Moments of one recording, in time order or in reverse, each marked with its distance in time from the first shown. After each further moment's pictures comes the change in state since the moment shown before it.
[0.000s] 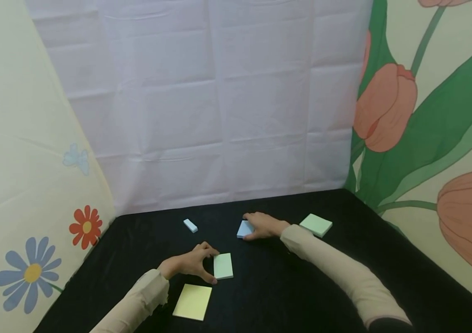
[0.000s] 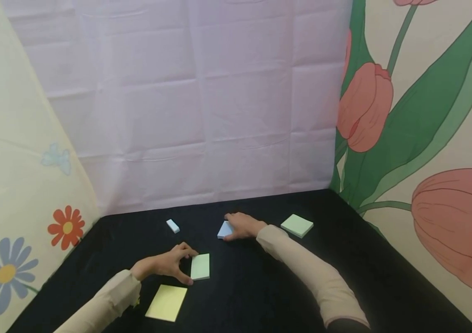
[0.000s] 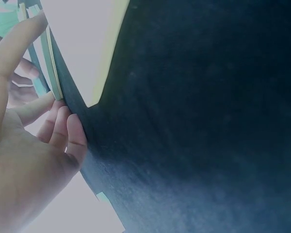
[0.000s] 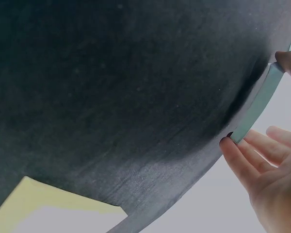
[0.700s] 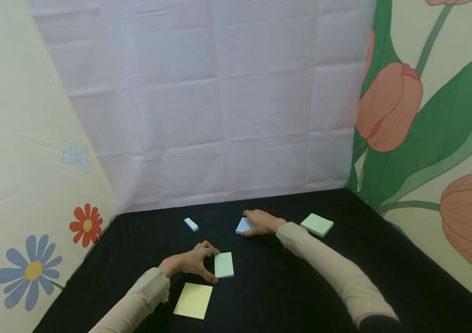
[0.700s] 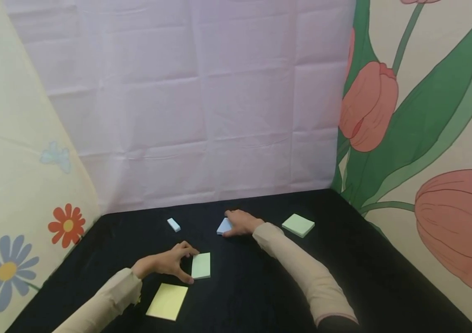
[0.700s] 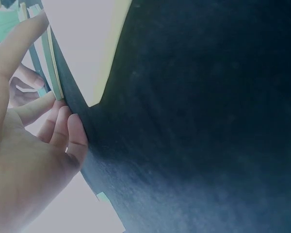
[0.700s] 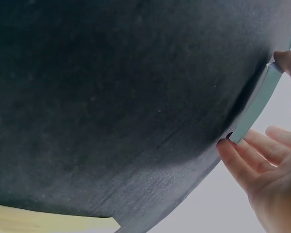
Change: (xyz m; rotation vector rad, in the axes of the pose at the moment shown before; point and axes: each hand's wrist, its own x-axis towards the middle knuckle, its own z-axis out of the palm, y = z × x) left_hand -0.001 0.006 0.000 0.019 0.006 -0.008; right_hand 0.010 0.005 0.002 0.043 0.021 0.022
